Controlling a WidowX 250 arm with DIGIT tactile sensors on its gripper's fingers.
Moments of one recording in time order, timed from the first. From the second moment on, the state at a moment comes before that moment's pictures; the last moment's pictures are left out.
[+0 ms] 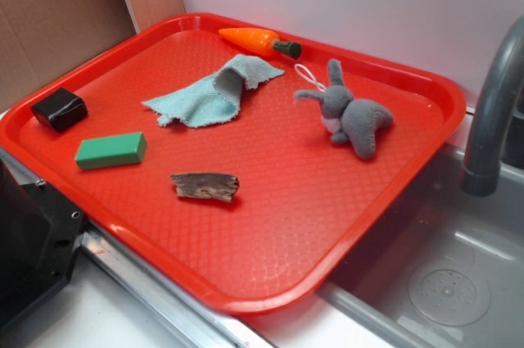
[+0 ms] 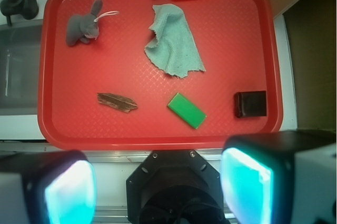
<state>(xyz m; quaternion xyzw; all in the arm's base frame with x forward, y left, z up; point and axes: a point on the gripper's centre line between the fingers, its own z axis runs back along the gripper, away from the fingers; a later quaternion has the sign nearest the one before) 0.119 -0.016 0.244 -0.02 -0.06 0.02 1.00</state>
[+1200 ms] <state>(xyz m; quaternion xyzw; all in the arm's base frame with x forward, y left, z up) 0.213 -0.042 0.194 -0.09 -0.09 -0.35 0.93</state>
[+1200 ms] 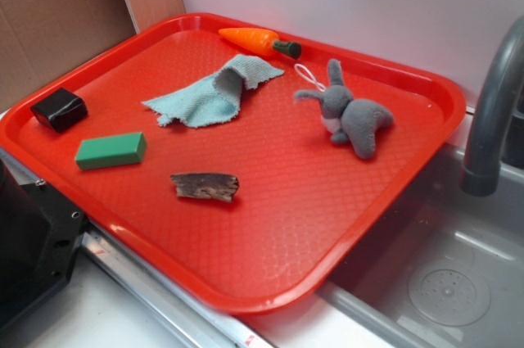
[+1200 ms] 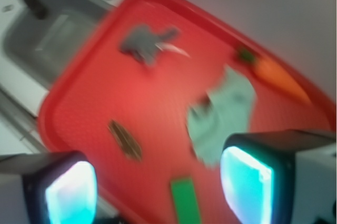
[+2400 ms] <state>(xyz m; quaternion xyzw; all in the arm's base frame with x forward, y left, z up) 0.295 -0.128 0.056 -0.06 -0.02 -0.58 0.82</state>
